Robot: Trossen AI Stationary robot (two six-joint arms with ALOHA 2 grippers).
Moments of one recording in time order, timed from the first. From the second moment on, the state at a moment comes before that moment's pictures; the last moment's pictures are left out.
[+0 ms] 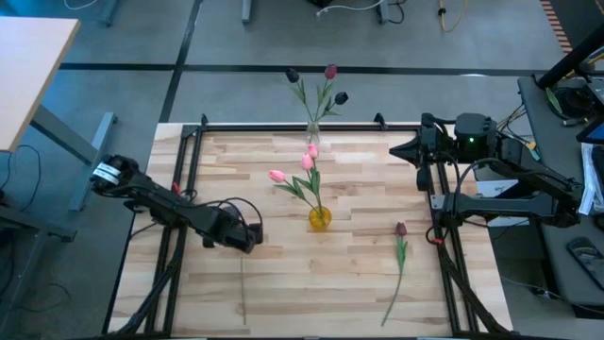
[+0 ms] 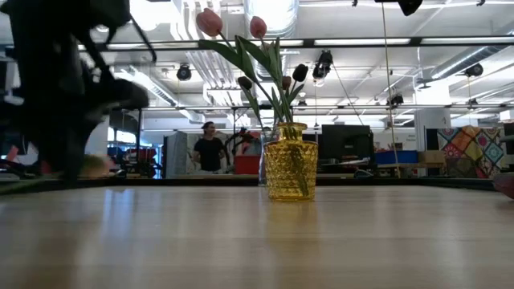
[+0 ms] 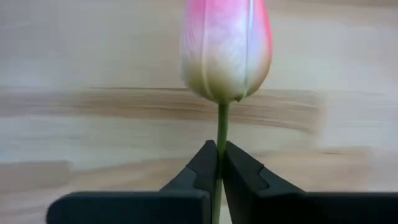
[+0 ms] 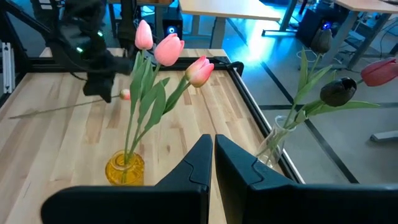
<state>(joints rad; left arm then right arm) -0.39 1.44 0.75 -0.71 -0.13 -1.99 -0.39 0.76 1.09 -0.69 -0.17 -0.18</state>
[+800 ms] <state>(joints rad) -0.47 1.79 2.08 -1.18 -1.12 -1.04 -0.39 0.76 1.09 -0.65 -0.17 -0.20</state>
